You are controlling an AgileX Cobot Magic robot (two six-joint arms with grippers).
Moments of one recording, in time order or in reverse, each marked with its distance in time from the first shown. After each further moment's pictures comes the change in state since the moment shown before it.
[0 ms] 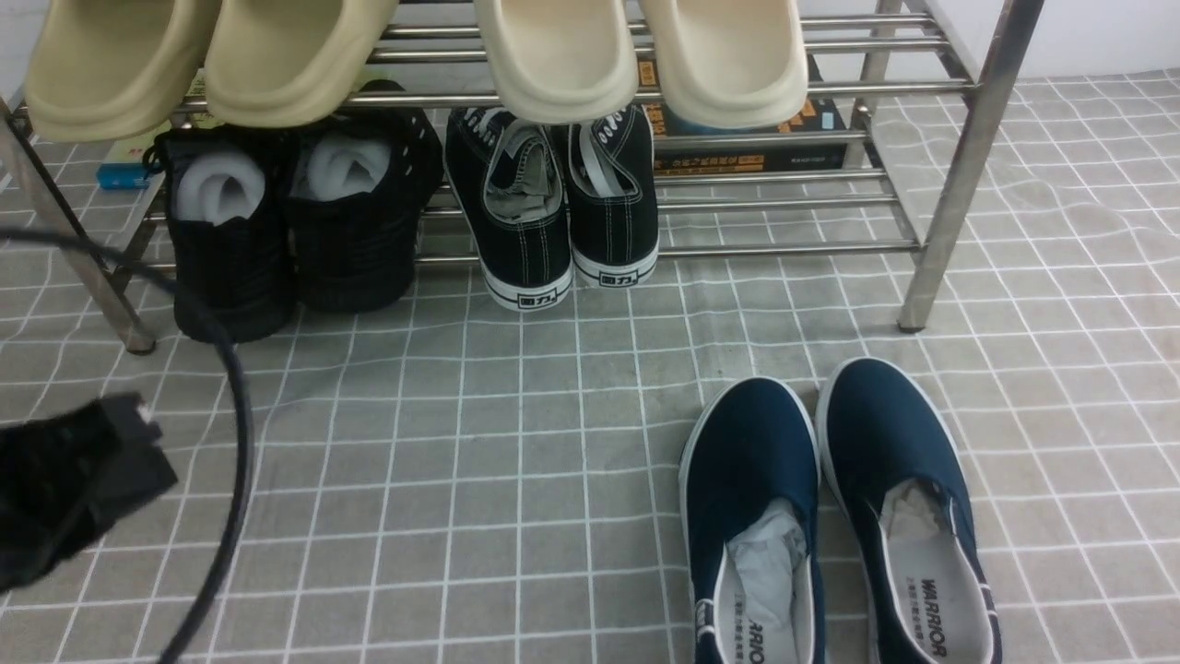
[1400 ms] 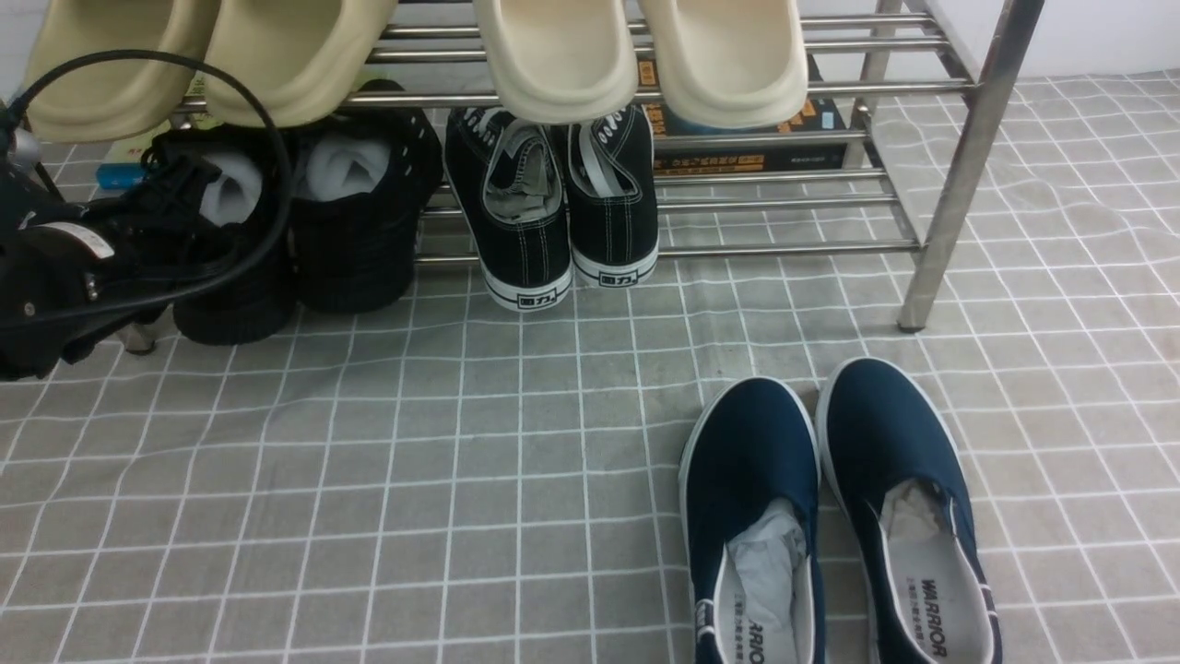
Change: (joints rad) right arm 0.000 0.000 0.000 0.000 0.000 0.000; left arm -0.001 0.744 -0.205 0.305 -0.816 -0.554
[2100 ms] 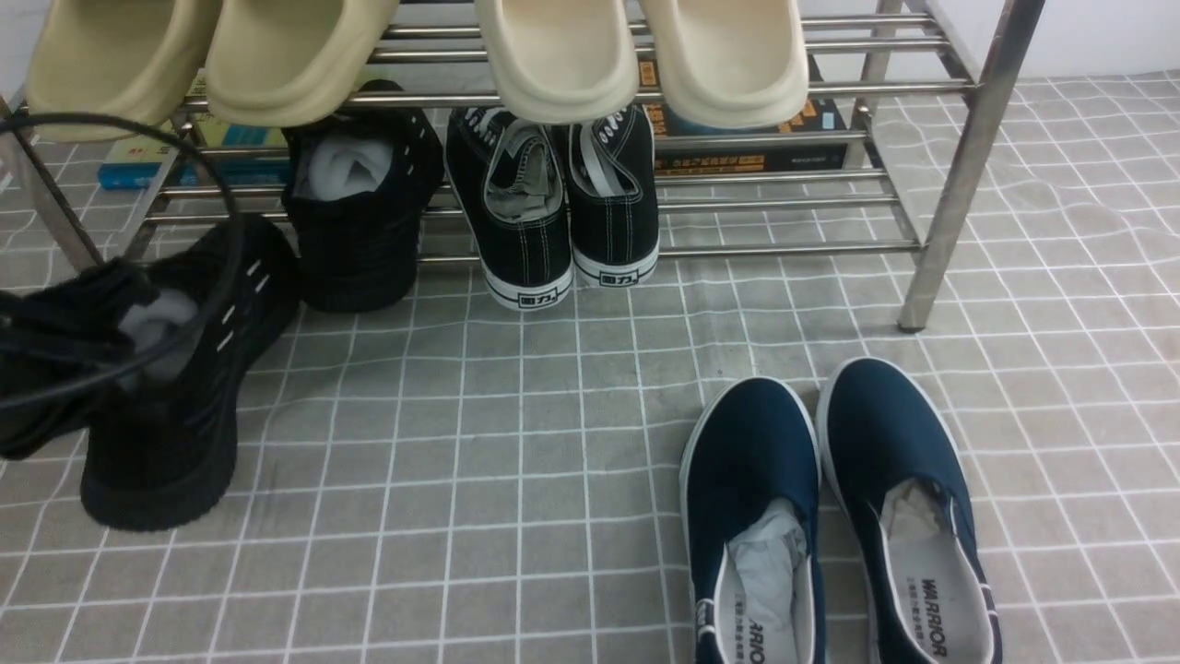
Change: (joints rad) right arm 0.000 0.000 0.000 0.001 0.000 0.000; left arm 0.001 -0.408 0.057 0.090 0.788 0.091
